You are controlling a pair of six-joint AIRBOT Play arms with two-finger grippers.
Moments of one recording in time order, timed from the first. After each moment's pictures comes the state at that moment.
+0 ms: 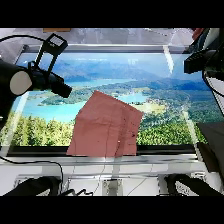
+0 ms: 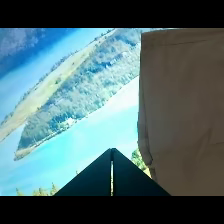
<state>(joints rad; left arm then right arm) -0.45 -1.13 1.56 1.81 -1.32 -1.41 0.03 -1.14 1.69 -1.49 1.19 1.24</state>
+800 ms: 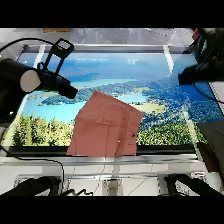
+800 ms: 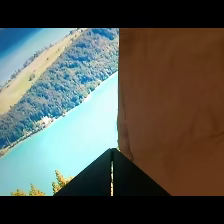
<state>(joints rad) -0.45 -1.20 1.55 1.74 -1.32 -1.41 -0.02 -1.15 1.52 -1.44 1.35 1.24</state>
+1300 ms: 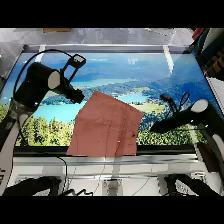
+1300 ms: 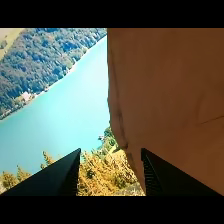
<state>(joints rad) -0.44 -1.33 1.54 1.74 -1.36 -1.41 -0.09 -1.11 0.80 -0.95 1.38 1.04</state>
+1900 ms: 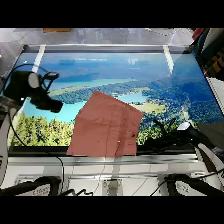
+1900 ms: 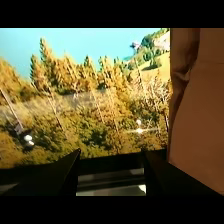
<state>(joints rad) -0.02 -1.36 1.34 1.56 -1.50 -1.41 -0.09 -1.25 0.47 -0.76 1.30 1.08</state>
